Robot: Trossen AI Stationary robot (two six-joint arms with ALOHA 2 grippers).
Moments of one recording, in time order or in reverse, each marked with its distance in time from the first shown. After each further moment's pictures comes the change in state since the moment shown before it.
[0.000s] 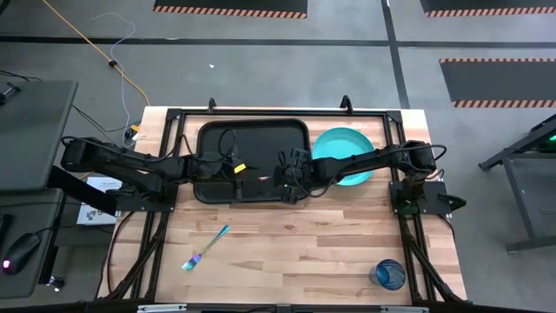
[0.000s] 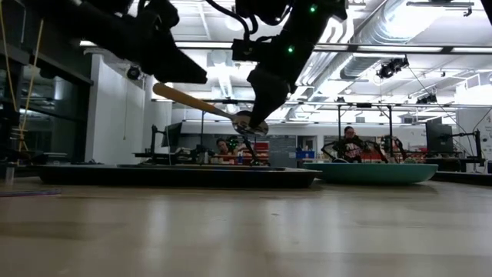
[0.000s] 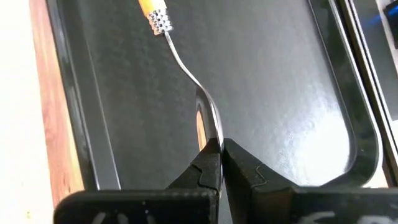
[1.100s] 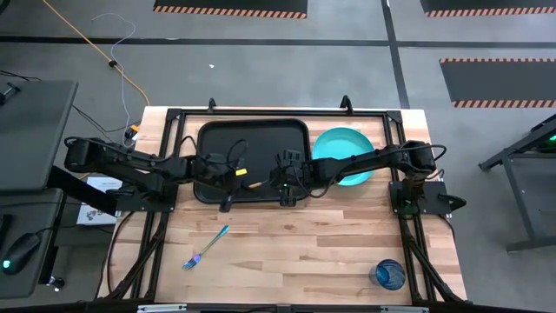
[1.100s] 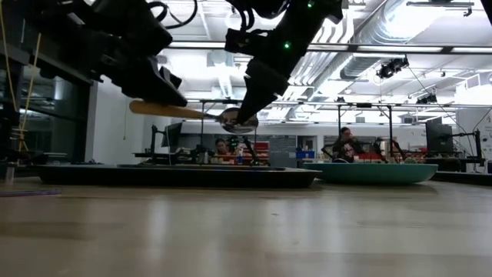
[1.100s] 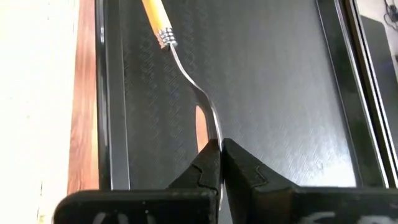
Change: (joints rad) left arm 0.052 0.049 -0.049 -0.085 0.371 0.152; right arm 0.002 0.001 0.000 0.096 -0.067 -0.164
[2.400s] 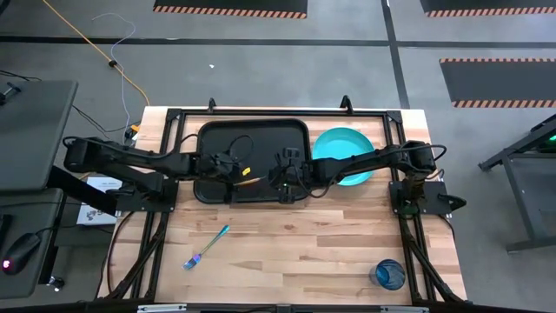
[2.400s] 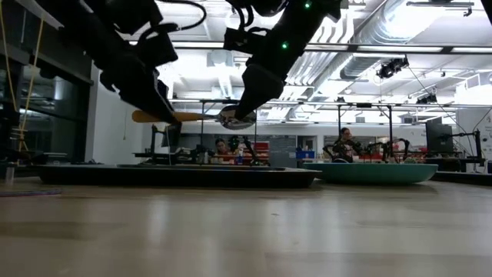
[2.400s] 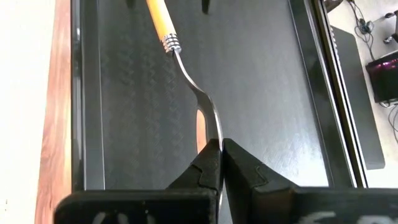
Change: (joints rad) left arm 0.000 -0.006 0.124 -0.366 -0.333 -0.141; right arm 0.000 0.000 0.000 0.034 0.072 -0.044
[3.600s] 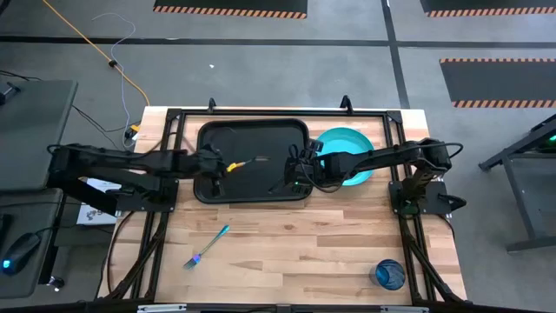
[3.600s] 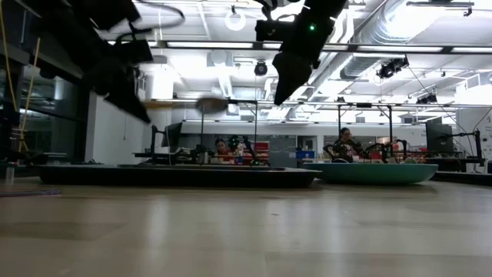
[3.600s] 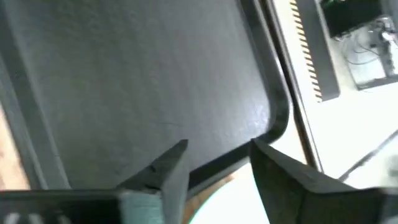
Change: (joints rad) left arm 0.023 -0.257 -0.058 -0.220 -0.142 -0.080; right arm 0.005 -0.130 0.000 -0.340 0.187 0.253
